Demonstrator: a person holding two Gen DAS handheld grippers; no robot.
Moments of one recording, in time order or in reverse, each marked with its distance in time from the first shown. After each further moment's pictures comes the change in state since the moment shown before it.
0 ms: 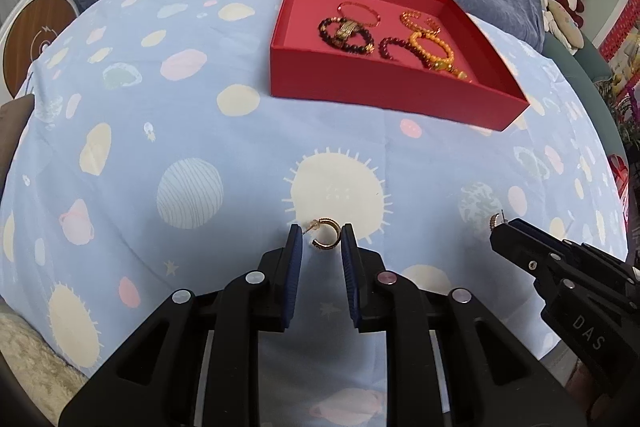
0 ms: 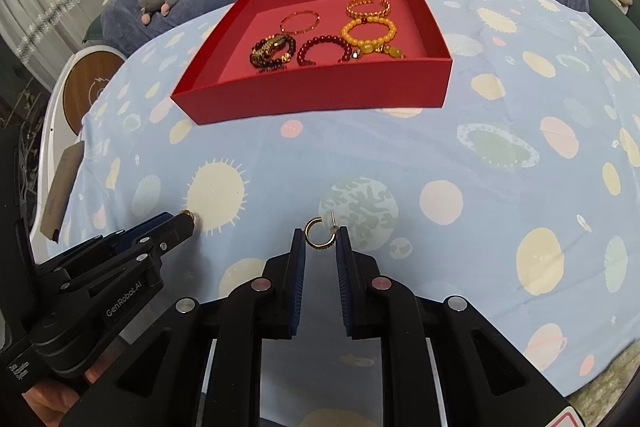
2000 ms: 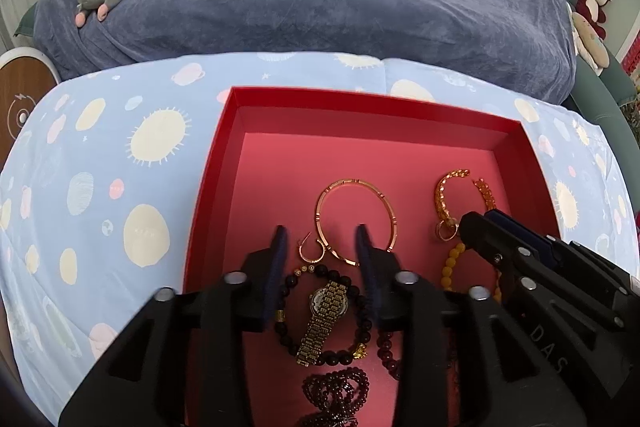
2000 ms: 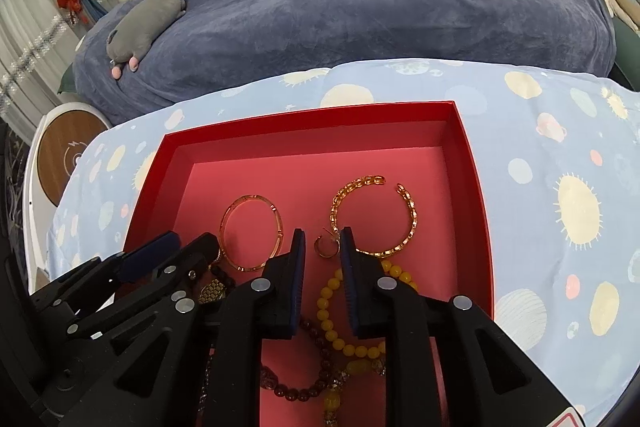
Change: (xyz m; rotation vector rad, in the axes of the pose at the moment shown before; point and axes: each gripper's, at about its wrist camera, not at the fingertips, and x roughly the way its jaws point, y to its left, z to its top) left arm 0.106 -0.034 0.220 0.029 -0.046 0.075; right arm 0.104 -0.018 0.227 0.025 -0.073 -0.004
